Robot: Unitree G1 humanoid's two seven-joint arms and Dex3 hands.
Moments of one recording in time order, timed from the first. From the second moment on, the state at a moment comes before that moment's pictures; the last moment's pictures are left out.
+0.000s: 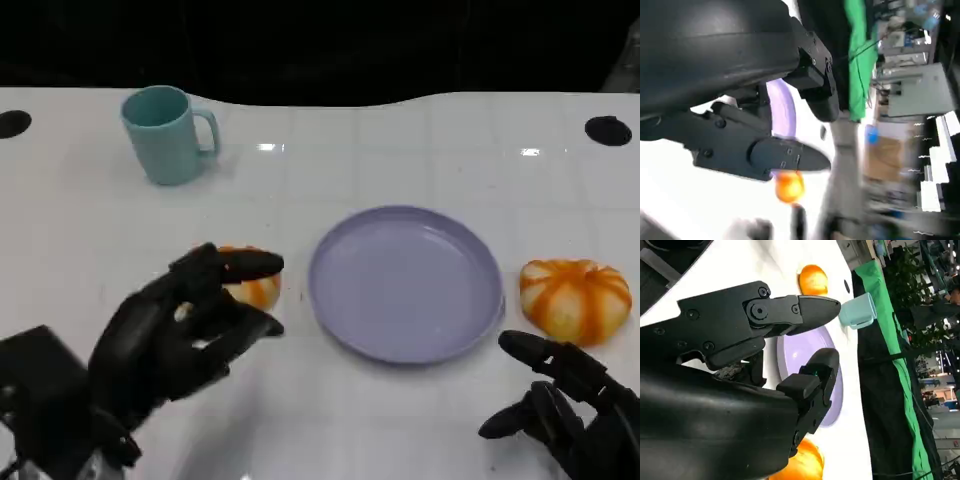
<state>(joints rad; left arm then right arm) 0.01 0.09 0.03 -0.07 -0.11 -0.10 -0.40 0.20 0.03 -0.10 0.16 0.33 -0.17 0.42</state>
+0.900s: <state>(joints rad) -0.07 0.39 -0.13 -0.15 0.58 -0.15 -0.24 0.19 0.04 -0.09 0.15 0.33 -0.16 0.41</state>
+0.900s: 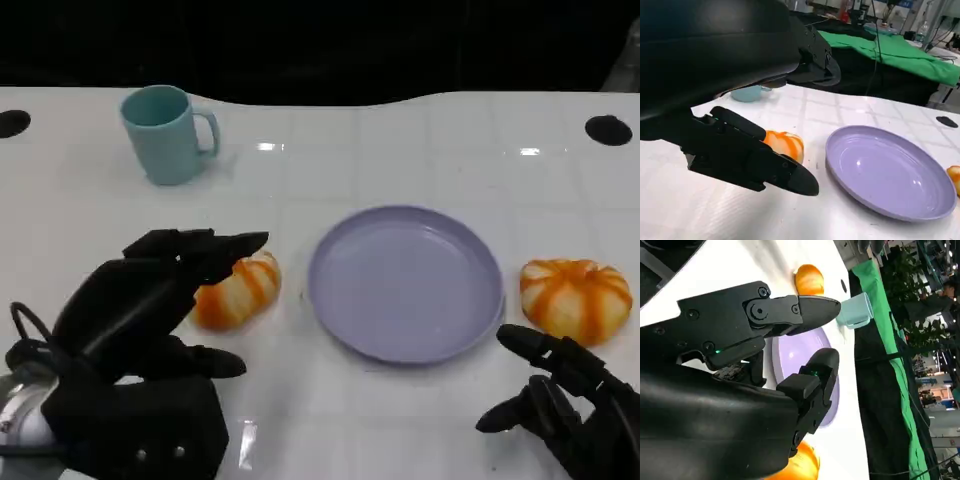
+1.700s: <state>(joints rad) -0.35 0.37 -0.34 0.19 0.82 0.00 -0.20 0.20 0.04 -0.08 0.16 0.32 -0.18 0.41</state>
